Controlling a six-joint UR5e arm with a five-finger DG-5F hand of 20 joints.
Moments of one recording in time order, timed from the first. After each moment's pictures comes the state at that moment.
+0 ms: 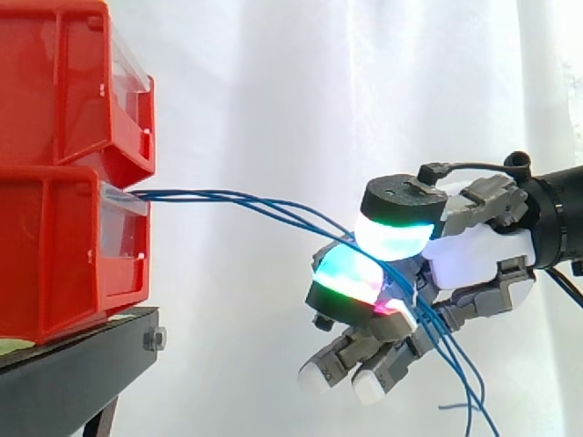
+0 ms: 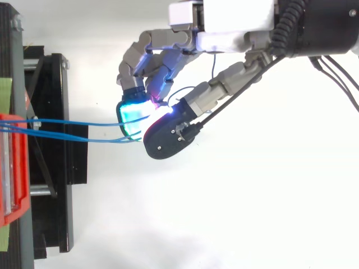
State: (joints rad) arm -0.04 -2.32 -1.00 -3.19 -1.65 -0.18
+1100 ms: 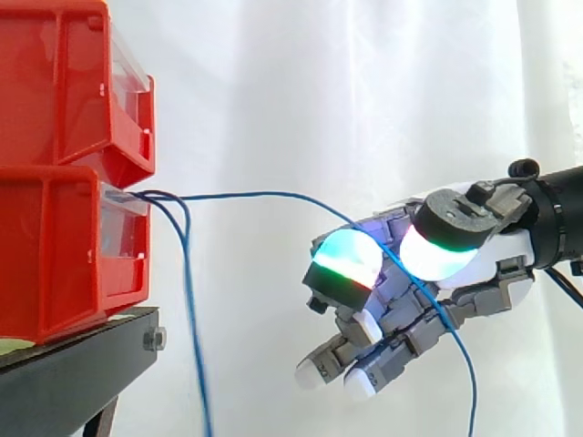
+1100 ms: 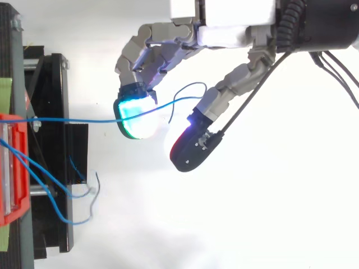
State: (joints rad) arm -0.05 -2.32 -1.00 -3.19 -1.65 -0.18
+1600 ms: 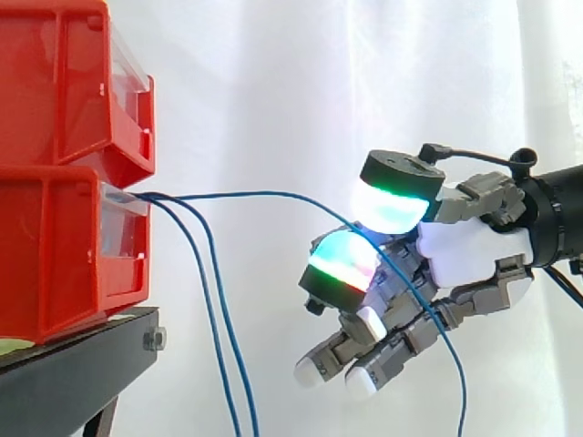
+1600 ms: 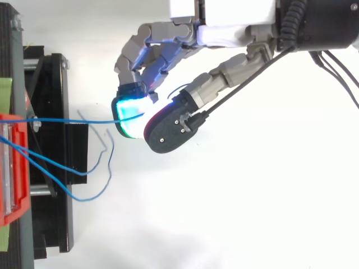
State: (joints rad) arm -0.05 -2.32 -1.00 -3.19 -1.65 -0.19
